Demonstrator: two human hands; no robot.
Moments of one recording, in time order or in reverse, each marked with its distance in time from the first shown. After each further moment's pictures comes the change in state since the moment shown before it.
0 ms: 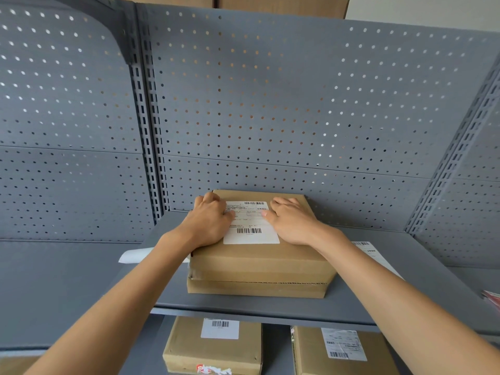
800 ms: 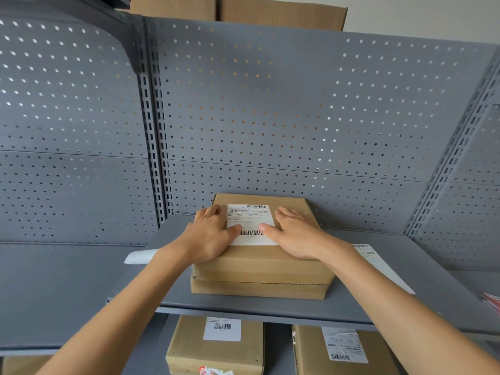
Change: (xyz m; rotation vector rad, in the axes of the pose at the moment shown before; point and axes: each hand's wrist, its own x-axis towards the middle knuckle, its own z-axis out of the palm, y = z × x) left_hand -0.031 -0.001 0.000 0.004 -0.060 0.030; right_hand -0.036 -0.007 -0.003 -0.018 -0.055 0.000
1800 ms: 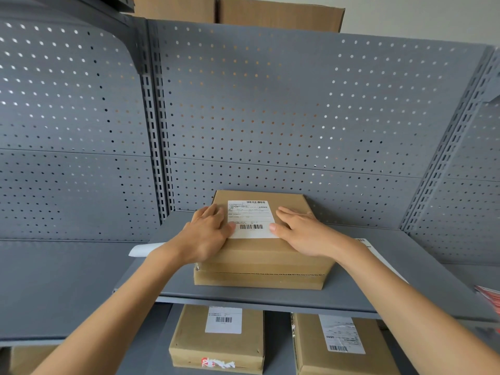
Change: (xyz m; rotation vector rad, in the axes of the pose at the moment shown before) left_hand -0.022 -0.006 -0.003 -0.033 -0.004 0.019; right_hand -0.026 0.008 -0.006 0.074 -0.024 -0.066
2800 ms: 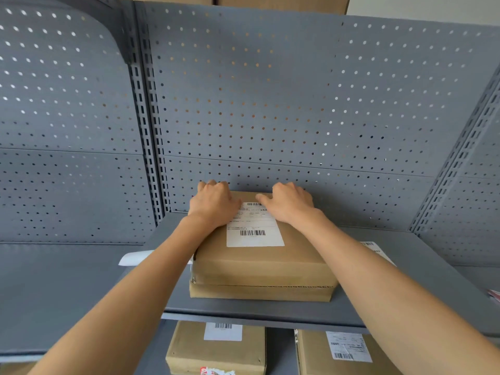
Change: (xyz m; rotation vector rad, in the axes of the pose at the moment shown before) left_hand 0.093 0.012 -0.004 0.111 0.263 -0.152; right_hand 0.100 -0.008 -0.009 -0.055 0.339 0.162
